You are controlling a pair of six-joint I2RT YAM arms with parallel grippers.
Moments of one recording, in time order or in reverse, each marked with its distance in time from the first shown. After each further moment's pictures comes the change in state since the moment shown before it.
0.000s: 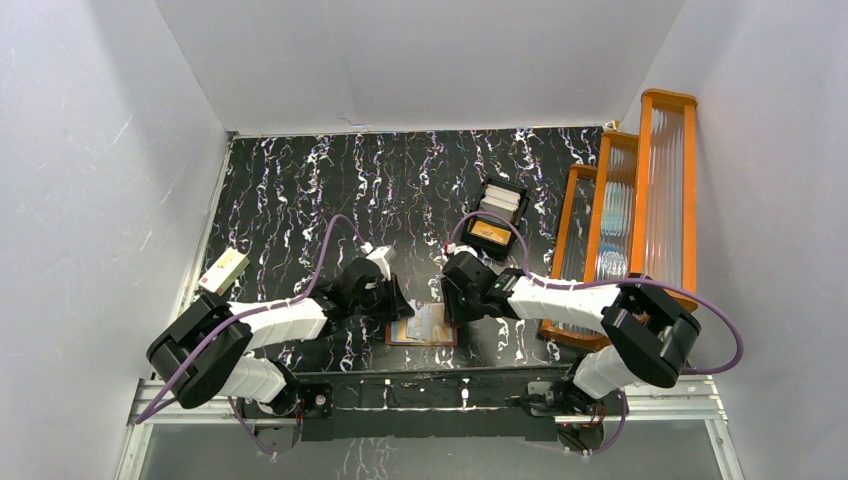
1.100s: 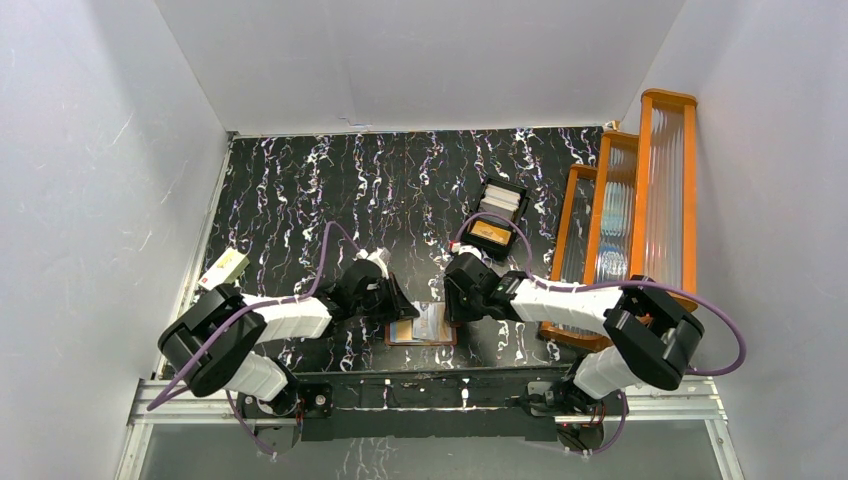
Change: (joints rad) left arm 0.003 0.066 -0.006 0.068 0.031 -0.206; right arm -0.003 -0.013 -0.029 0.048 0.011 0.055
